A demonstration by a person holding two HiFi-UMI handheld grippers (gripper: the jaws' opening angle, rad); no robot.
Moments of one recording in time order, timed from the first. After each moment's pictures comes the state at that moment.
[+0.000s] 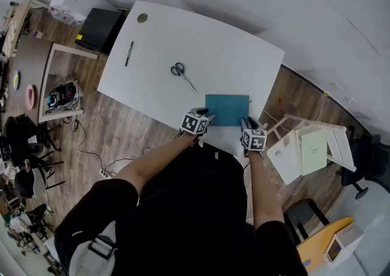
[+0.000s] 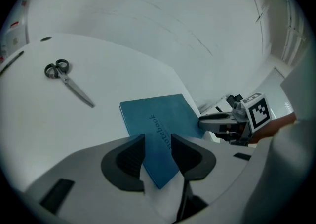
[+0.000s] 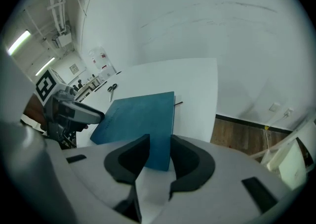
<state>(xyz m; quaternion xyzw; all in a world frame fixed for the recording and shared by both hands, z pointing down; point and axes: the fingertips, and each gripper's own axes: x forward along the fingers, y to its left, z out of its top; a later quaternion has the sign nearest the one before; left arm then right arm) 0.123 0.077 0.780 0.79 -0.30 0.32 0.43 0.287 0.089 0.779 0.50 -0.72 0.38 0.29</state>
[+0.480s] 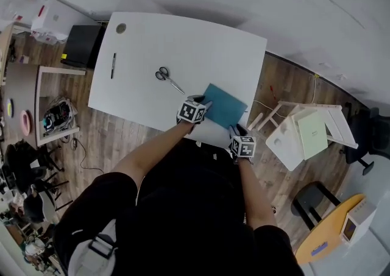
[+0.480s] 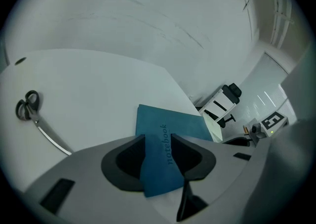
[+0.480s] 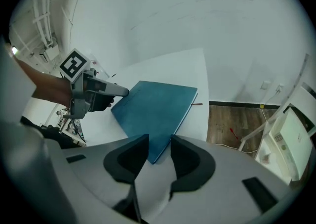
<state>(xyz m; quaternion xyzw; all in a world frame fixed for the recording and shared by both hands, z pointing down) 0.158 0.025 0.785 0.82 -0.26 0.34 0.38 0.270 0.151 0.786 0.52 -0.68 0.44 0.25</state>
